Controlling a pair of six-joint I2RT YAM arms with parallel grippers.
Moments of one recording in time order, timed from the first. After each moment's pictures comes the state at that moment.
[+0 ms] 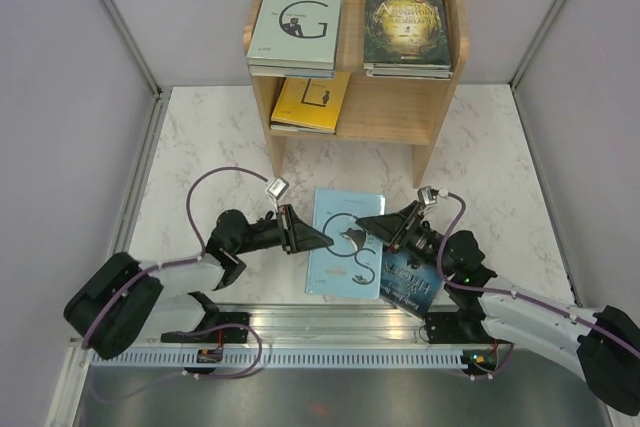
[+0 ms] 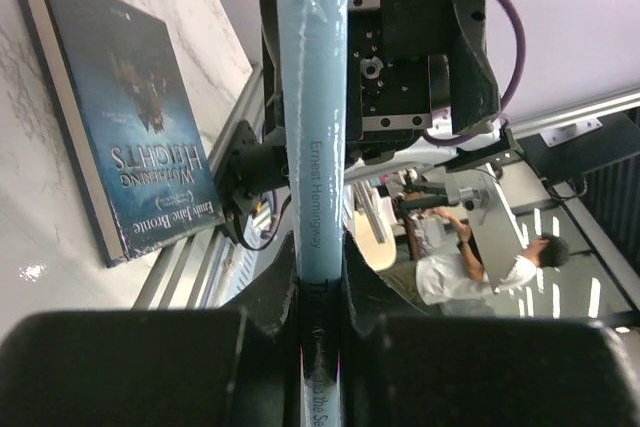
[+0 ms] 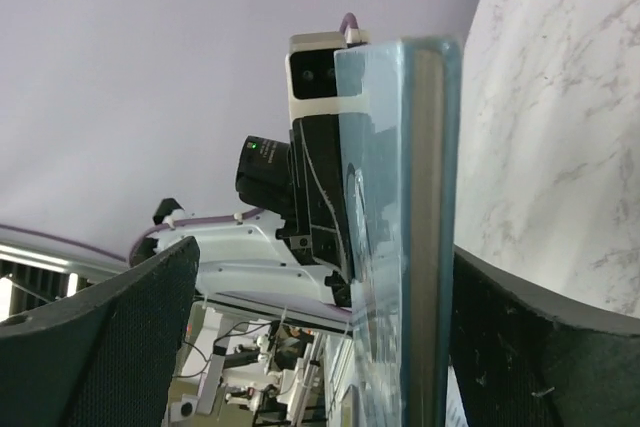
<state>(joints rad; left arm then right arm) -0.65 1.24 0.21 1.13 0.72 -1.26 0.78 0.81 0.11 0.85 -0.17 1.38</state>
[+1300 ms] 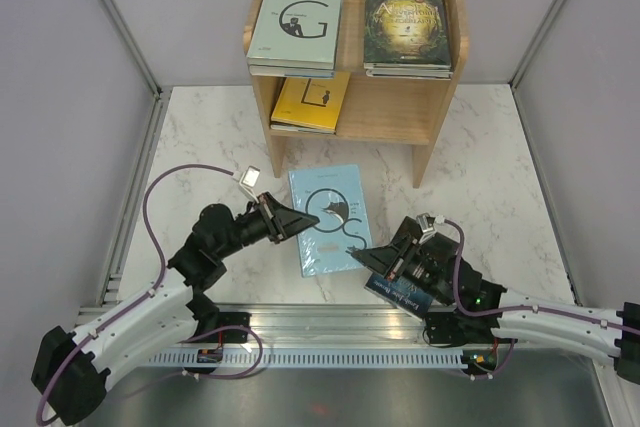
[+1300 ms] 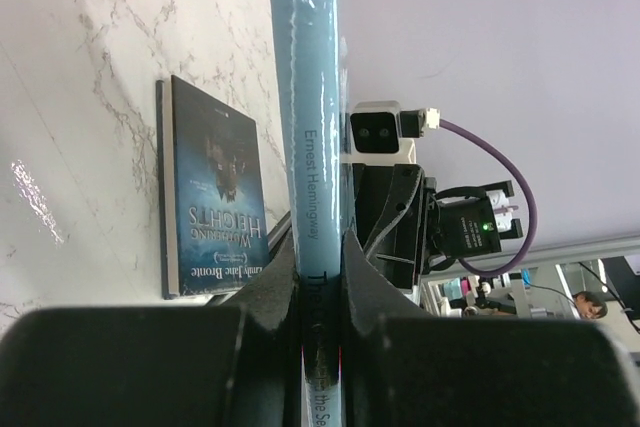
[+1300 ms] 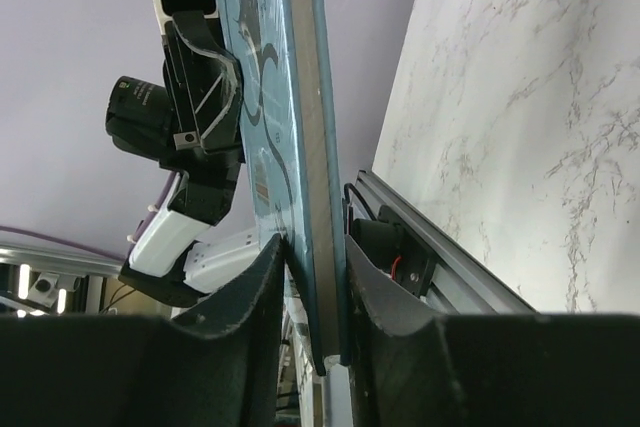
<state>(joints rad) -0.66 0.72 0.37 0.30 0.35 -1.08 1.18 0.53 0.05 0.53 0.22 1.31</state>
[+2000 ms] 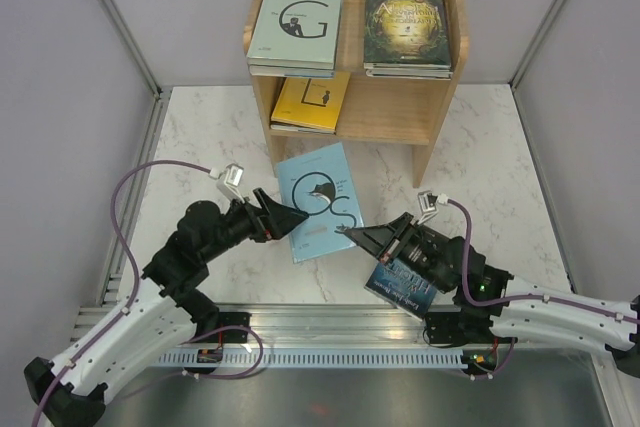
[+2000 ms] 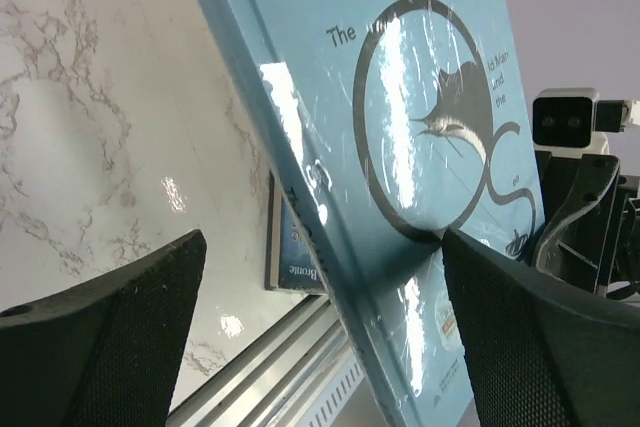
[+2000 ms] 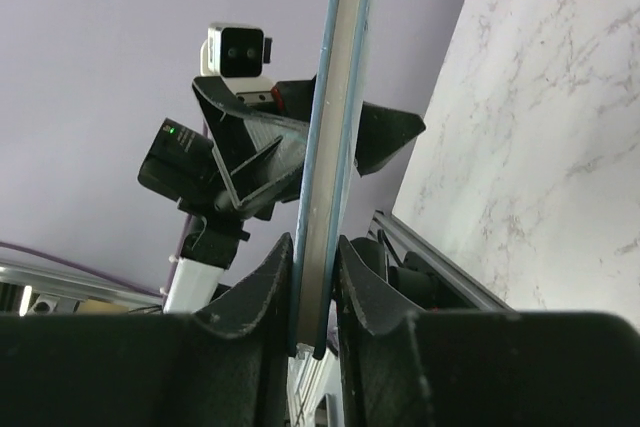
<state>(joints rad) -0.65 0.61 0.52 -0.13 0.19 -0.87 1.19 0.60 0.33 0.37 0.29 1.23</state>
